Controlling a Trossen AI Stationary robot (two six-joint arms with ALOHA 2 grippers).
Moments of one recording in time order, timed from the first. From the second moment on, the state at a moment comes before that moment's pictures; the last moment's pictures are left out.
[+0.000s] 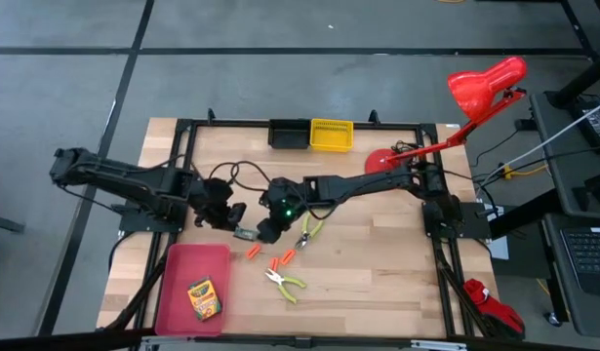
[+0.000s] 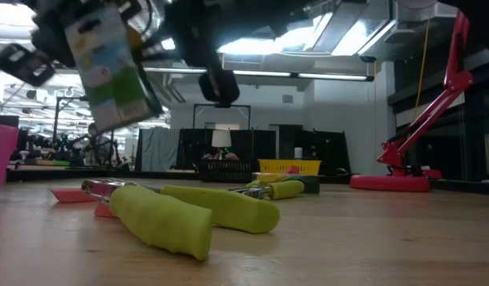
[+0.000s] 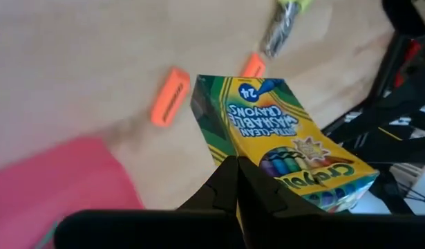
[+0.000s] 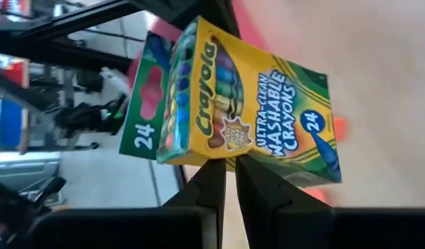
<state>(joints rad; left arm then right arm) -0.11 0.94 0.68 -0.59 0.23 -1.64 0.07 2.12 1.73 -0.25 -0.41 0.91</state>
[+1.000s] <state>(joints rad) -0.92 0.93 1.10 -1.27 0.02 -2.22 0.14 2.49 2.34 -0.13 -0.63 0.96</state>
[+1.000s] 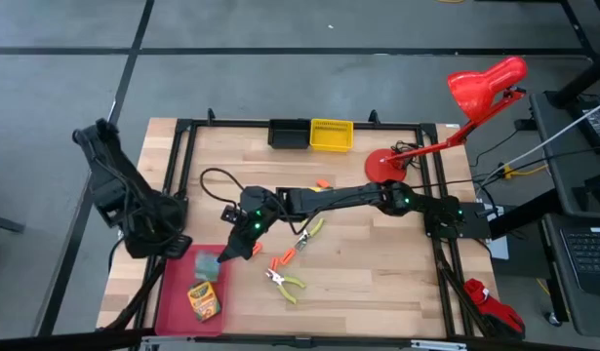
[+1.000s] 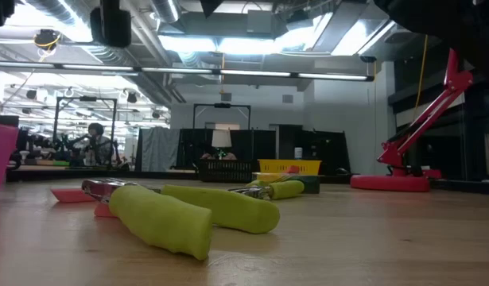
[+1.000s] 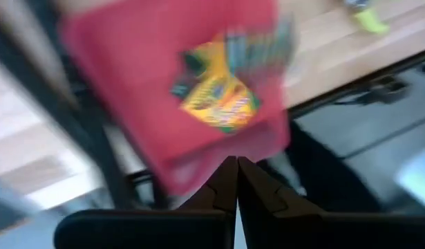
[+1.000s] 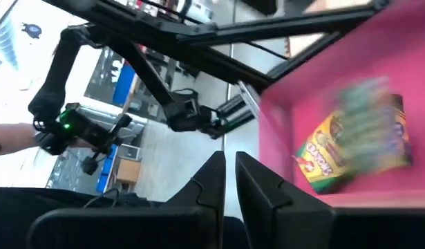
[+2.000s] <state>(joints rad) -0.39 1.08 1.04 -0.93 -0.29 -1.36 0.14 2.19 2.30 -1.24 0.25 0.55</state>
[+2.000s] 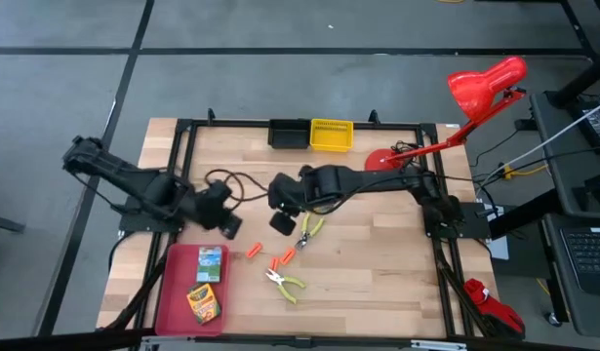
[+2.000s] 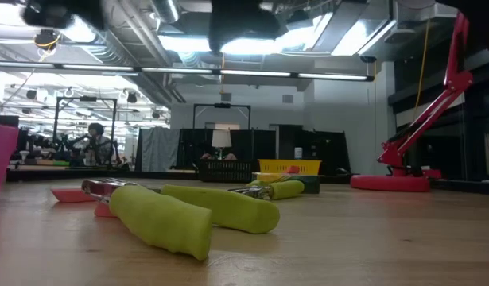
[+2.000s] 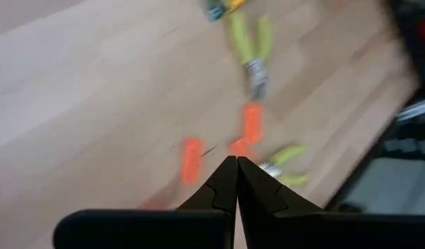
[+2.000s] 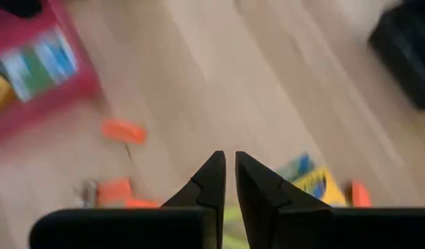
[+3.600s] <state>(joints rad) 0.25 1.66 0.77 0.21 0.22 -1.26 -0.13 1.46 0.71 -0.28 0.02 1.09</state>
